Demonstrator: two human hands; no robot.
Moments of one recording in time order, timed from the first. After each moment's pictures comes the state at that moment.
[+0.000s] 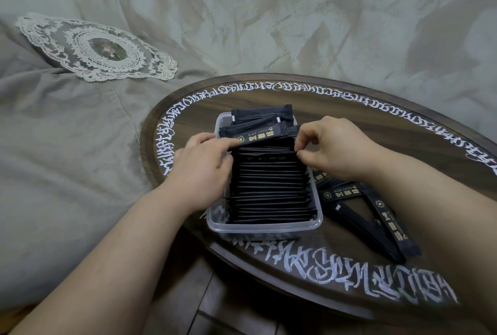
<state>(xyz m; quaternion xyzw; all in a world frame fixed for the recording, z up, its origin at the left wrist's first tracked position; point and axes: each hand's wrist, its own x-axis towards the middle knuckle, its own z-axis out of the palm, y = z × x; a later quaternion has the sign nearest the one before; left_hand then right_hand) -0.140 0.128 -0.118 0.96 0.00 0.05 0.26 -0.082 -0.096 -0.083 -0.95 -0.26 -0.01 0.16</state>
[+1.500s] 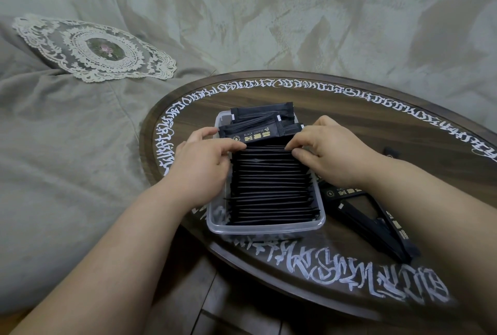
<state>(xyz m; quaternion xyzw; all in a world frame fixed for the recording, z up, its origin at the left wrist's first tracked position) -0.135 0.127 -0.116 0.96 0.00 0.05 0.29 -0.079 -0.097 -0.103 -0.94 -0.30 -0.01 0.16</state>
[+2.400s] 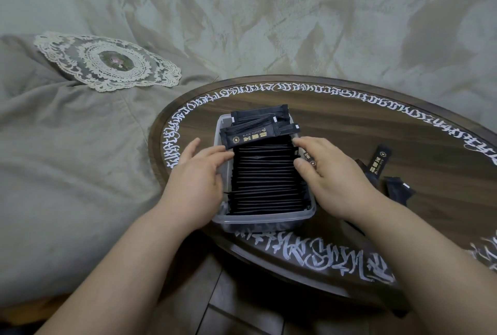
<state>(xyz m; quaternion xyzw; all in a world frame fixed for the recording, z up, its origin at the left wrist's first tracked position) -0.170 0.125 -0.120 0.98 0.00 0.10 0.20 -0.136 -0.100 -0.111 -0.94 -0.19 -0.03 0.29</state>
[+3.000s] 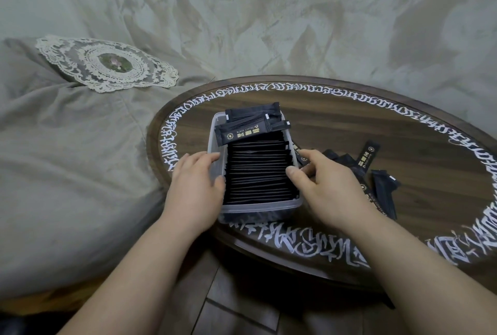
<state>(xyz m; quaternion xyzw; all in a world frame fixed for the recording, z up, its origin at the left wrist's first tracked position) -0.190 0.110 -0.131 0.96 0.08 0.12 0.25 -0.168 -0.106 -0.114 -0.94 -0.10 0.00 0.33</state>
